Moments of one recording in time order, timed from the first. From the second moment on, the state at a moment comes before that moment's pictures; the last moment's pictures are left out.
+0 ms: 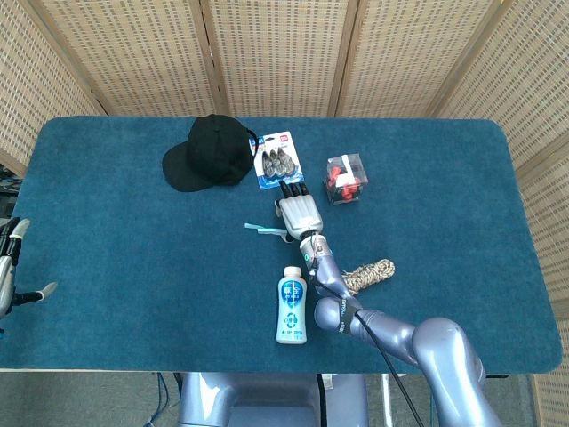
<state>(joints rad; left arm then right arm) -0.17 -1.14 -0.14 -1.55 1.27 1.33 0.01 1.20 -1.96 0.36 -0.86 -0.58 0.76 -0.58</state>
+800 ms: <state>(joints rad) -0.17 -1.13 -0.14 -1.55 1.27 1.33 -0.01 1.20 -2.03 0.38 -0.78 -0.60 0.72 -0.58</state>
